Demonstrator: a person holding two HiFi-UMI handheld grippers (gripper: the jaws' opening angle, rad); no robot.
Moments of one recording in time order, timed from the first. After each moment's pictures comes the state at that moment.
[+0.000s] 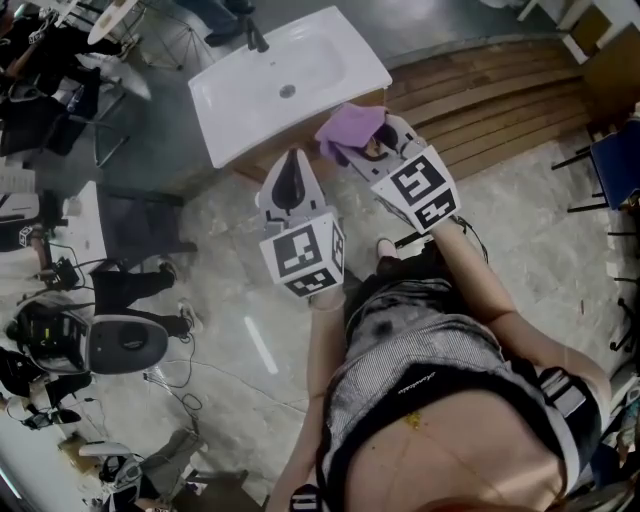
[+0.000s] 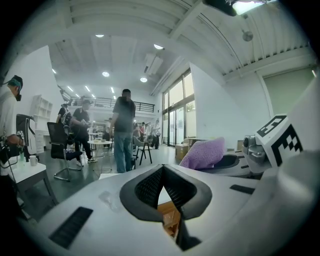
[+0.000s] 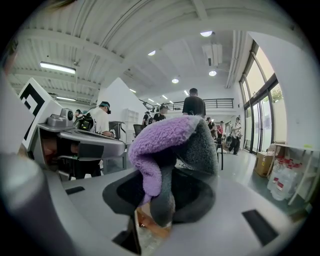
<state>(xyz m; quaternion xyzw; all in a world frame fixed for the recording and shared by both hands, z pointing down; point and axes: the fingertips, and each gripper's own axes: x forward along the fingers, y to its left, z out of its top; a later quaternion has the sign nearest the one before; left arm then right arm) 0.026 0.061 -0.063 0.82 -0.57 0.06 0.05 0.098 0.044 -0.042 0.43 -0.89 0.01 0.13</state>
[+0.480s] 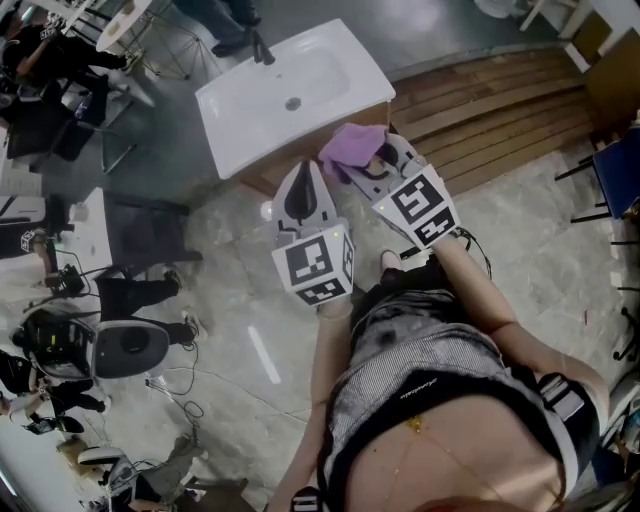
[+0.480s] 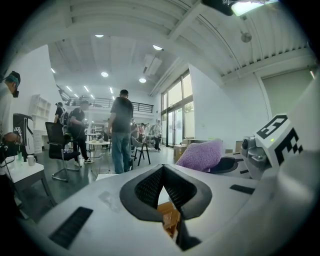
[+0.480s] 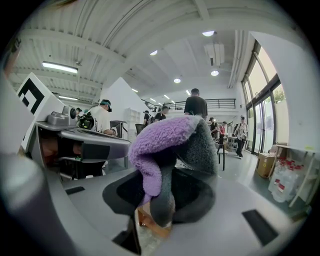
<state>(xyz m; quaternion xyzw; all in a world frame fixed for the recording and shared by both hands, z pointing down) 0.039 0.055 -0.062 0.82 -0.56 0.06 0.05 0.094 0.044 -0.038 0.43 -0.89 0.01 0.14</state>
